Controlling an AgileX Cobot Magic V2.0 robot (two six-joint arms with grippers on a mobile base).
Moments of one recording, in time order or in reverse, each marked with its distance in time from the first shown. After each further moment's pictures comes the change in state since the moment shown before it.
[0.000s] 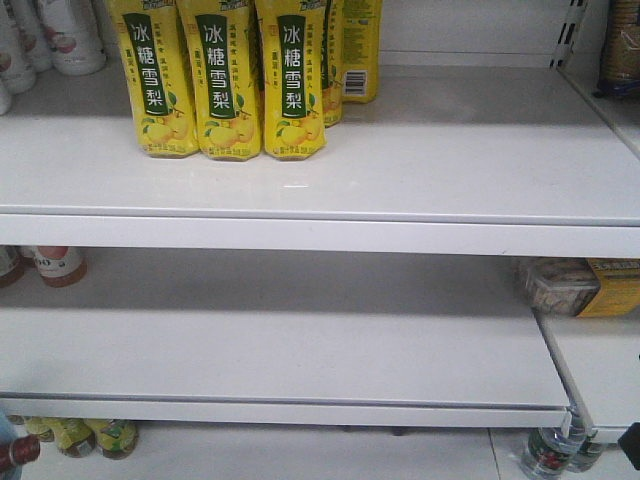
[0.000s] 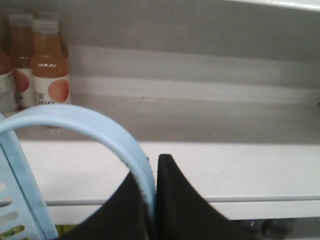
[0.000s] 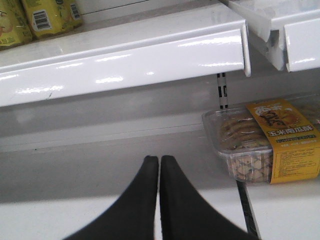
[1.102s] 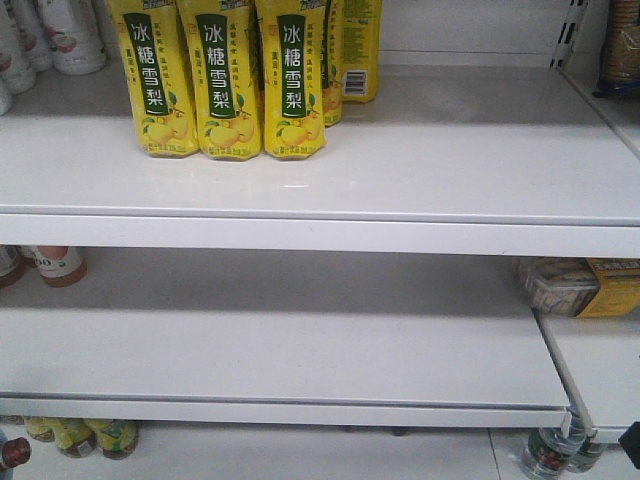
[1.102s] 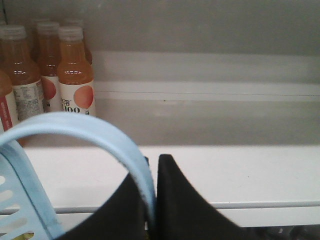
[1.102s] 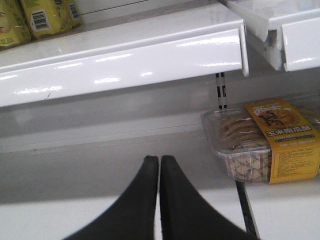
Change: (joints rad) left arm 0.038 0.000 0.000 0.063 -0.033 0.010; right arm 0.000 0.000 0.000 0.001 0.004 0.000
